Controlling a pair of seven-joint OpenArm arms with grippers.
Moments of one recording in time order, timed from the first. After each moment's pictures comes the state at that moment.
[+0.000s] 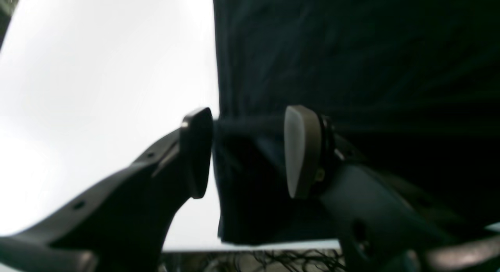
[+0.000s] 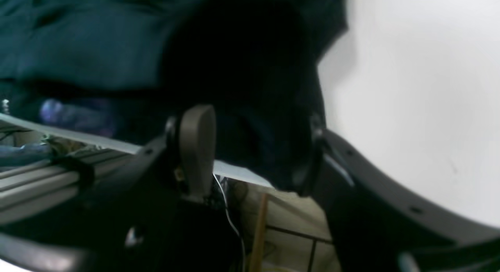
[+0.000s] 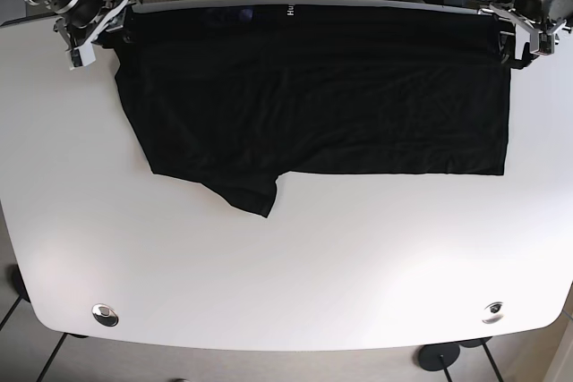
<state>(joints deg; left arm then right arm) 35.7 -11.9 -45.9 97.6 -11.6 -38.9 8.6 -35.4 14.5 34.6 111.7 40.3 33.7 -55.9</state>
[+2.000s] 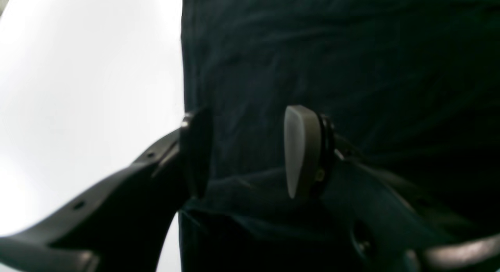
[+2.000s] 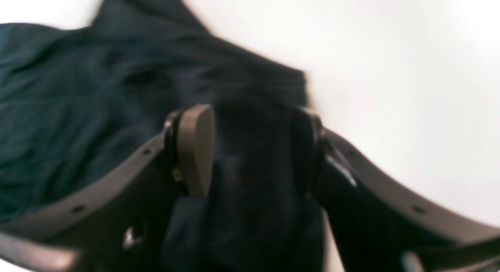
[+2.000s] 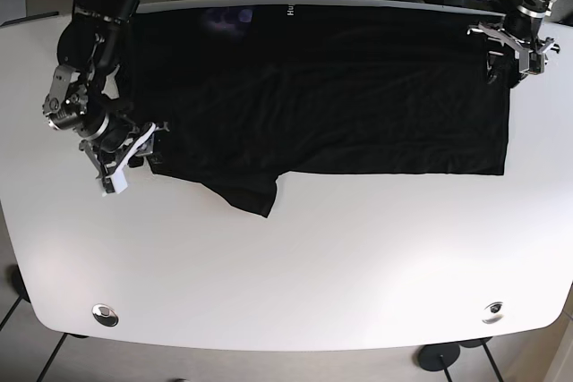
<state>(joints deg) 29.4 -12.2 -41.3 94.3 -11.6 -38.7 8.4 6.3 10.7 22.4 91.7 23.6 30.7 -62.7</state>
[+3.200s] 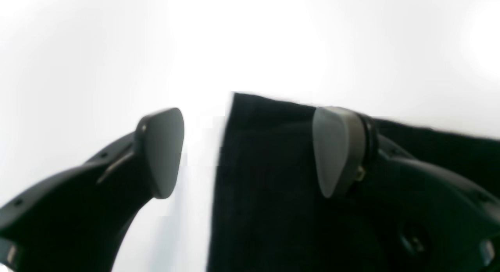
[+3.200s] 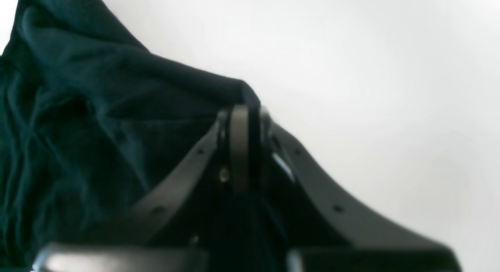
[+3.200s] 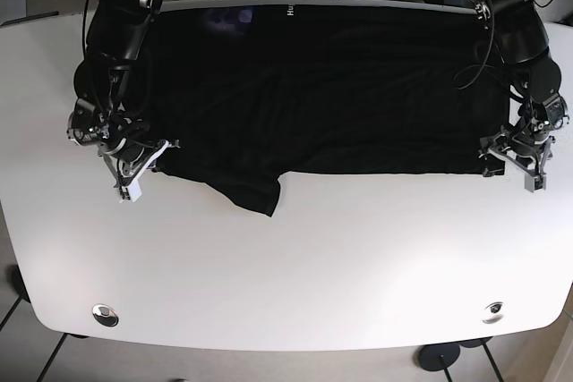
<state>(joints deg) -15.6 -24.3 -24.9 51.1 -11.6 -25.3 27.3 14.1 8.2 22.7 67.5 12.4 34.1 -47.7</state>
